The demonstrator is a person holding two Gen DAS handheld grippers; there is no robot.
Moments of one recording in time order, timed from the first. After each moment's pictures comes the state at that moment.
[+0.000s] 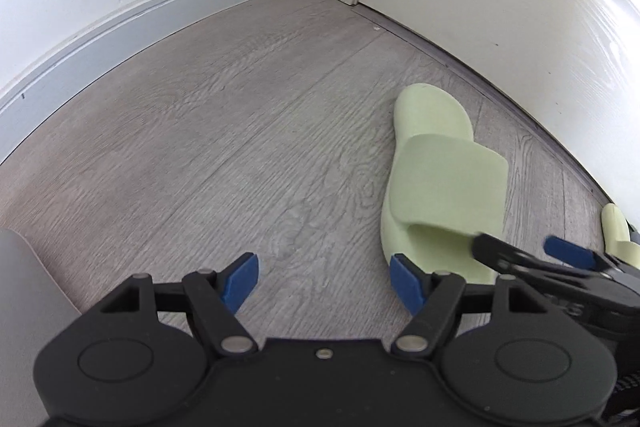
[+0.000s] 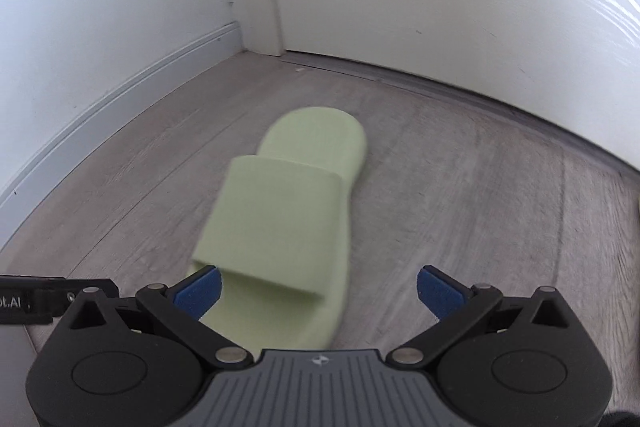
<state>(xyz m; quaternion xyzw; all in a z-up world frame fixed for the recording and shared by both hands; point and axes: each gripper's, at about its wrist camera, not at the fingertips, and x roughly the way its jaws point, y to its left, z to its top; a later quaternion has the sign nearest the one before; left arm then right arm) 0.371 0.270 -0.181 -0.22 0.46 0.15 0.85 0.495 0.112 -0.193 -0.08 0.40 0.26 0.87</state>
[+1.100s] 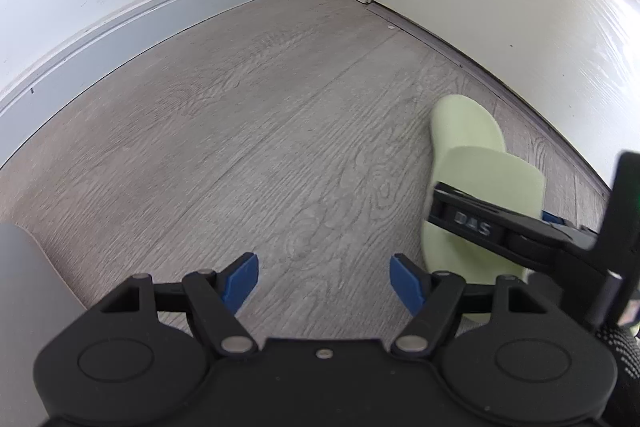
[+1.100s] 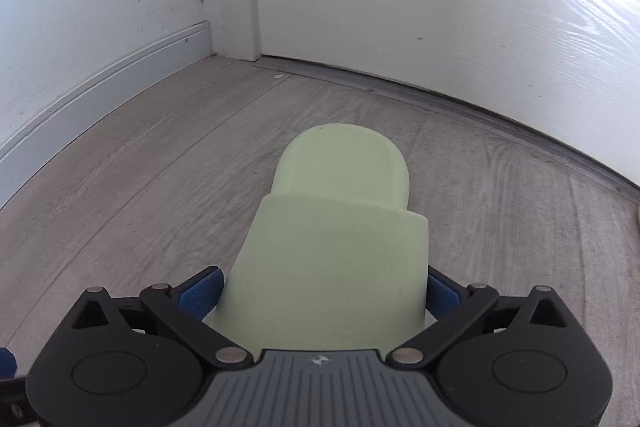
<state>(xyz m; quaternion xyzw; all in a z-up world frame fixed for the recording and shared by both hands) 0.369 0.272 -0.182 -0.21 0.47 0.16 0.84 0.512 0.125 -0.206 -0.09 0.37 0.18 0.91</state>
